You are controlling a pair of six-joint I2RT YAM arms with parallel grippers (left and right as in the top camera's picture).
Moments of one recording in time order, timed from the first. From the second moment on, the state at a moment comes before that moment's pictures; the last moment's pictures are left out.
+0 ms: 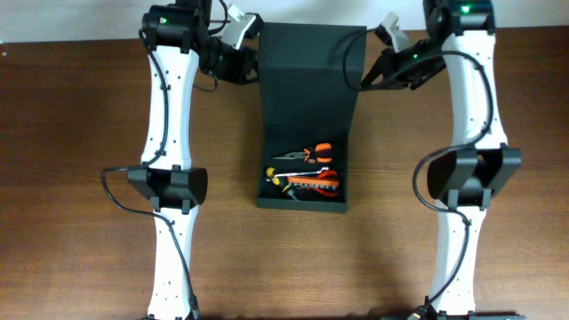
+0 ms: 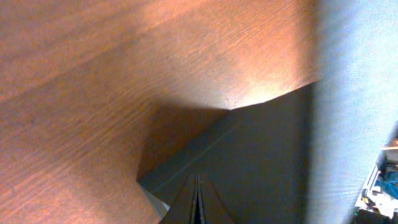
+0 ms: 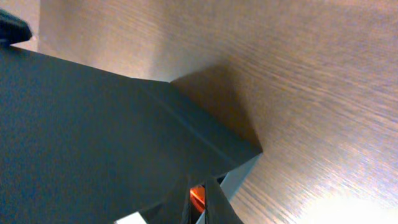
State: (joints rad) left arm -0.15 2.64 3.11 -1.68 0.68 0.26; right arm -0.01 2.48 2.73 -1.69 -0.71 -0.28
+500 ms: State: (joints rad) left arm -0.20 2.51 3.12 -1.69 0.61 0.21; right arm 0.13 2.27 2.70 -1.69 -0.53 -0.18
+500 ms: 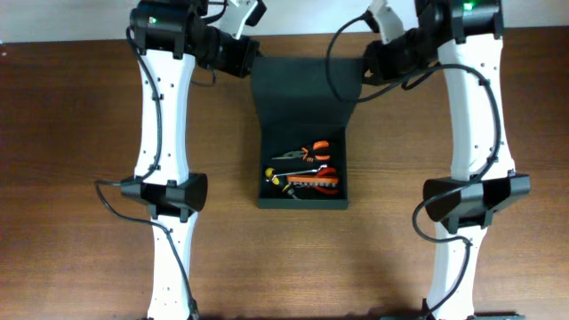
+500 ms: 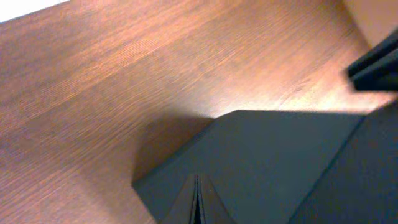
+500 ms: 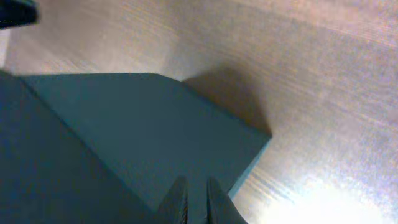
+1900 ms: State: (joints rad) left arm -0.12 1.72 1.72 -1.44 -0.08 0.11; right arm 0.25 1.66 1.85 -1.51 -0.11 0.02
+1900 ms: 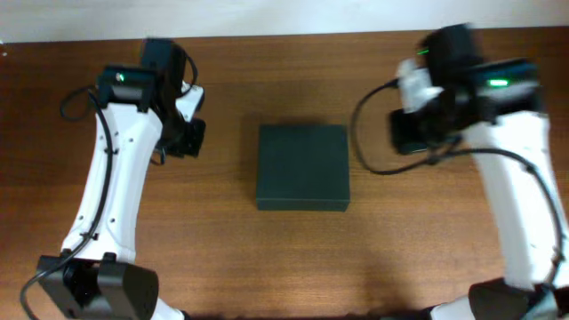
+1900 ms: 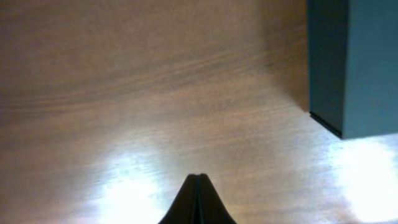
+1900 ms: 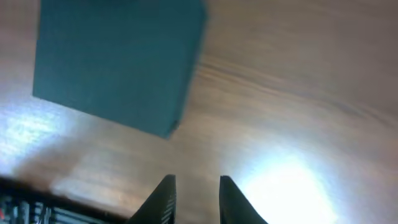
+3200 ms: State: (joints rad) left arm -0.12 1.61 1.21 -1.11 0.00 0.11; right arm 0.04 1.78 1.64 -1.31 -0.06 0.00
